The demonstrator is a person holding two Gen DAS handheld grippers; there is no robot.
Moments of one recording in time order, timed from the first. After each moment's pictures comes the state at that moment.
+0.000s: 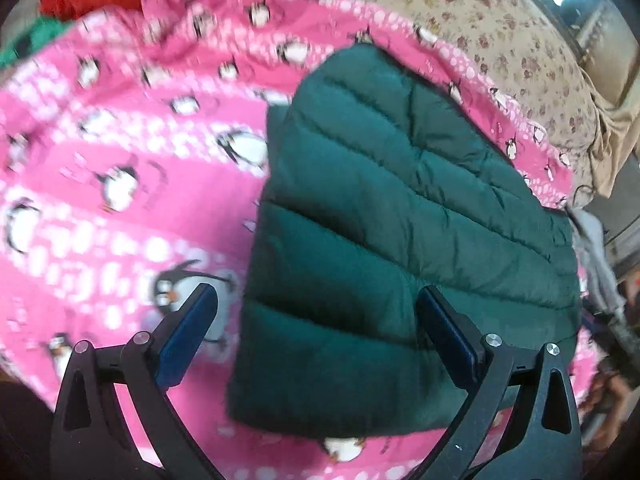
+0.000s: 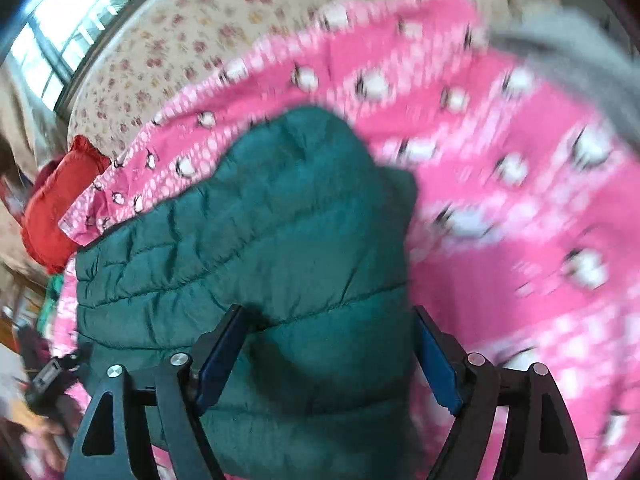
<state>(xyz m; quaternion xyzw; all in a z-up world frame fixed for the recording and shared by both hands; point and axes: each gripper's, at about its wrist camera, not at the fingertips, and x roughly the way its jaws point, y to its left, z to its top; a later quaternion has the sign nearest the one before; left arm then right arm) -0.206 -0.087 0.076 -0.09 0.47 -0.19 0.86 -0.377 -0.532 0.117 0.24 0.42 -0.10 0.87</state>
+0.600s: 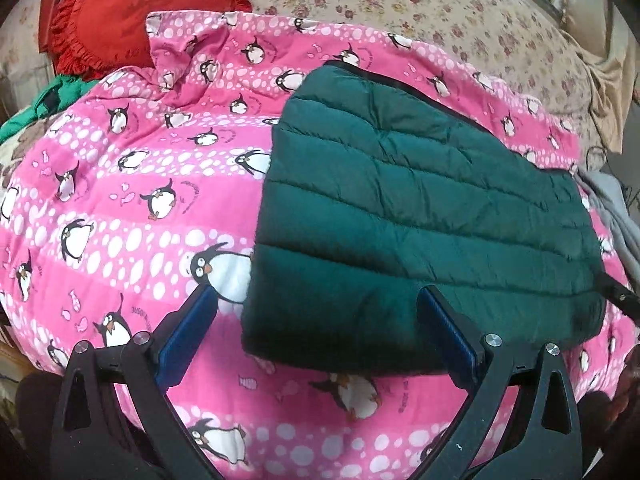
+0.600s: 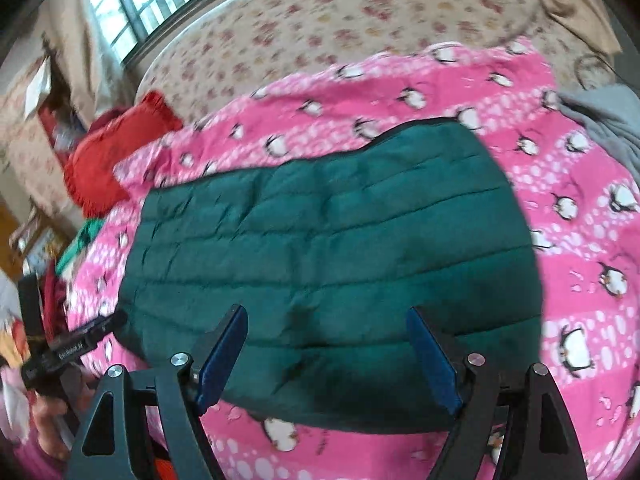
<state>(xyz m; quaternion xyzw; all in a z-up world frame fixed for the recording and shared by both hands) -0.249 -0.101 0.087 -0.01 0.43 -0.16 0.89 -0.379 -0.420 0.133 0.17 0.39 -0.01 0.90</state>
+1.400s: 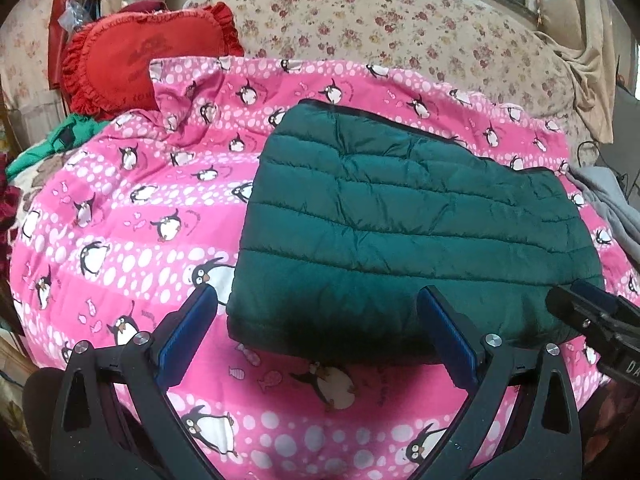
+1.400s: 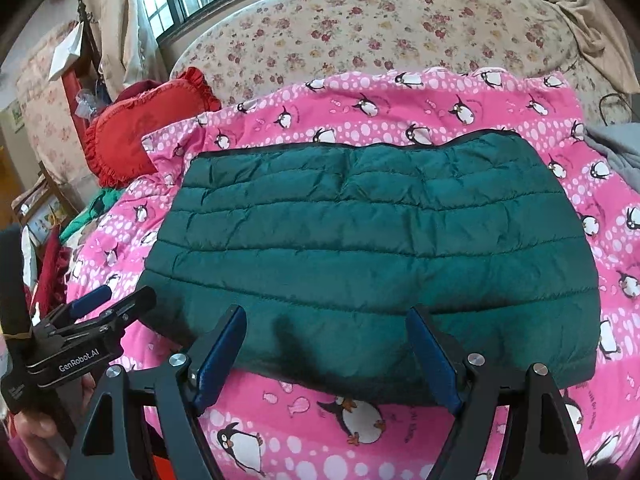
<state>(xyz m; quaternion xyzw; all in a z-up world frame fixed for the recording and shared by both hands) -0.290 -0.114 0.103 0.01 0.35 -0.15 0.92 -0.387 -0.340 0.130 0.13 0.37 0.00 0.92</state>
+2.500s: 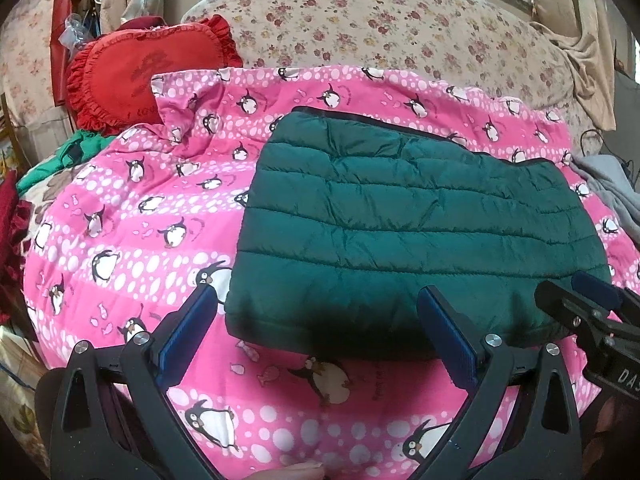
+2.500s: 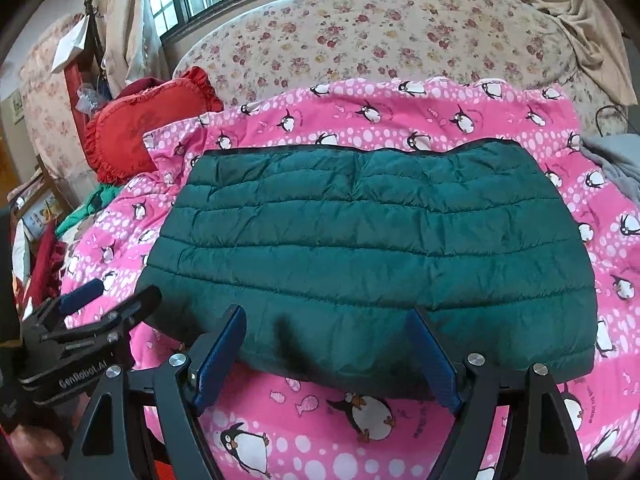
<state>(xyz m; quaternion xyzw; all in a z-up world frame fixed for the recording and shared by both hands) -0.301 -0.124 0.106 0.04 0.34 -0.14 0.93 -0.392 -0.326 0.132 0.12 0.36 -0.02 0.93</state>
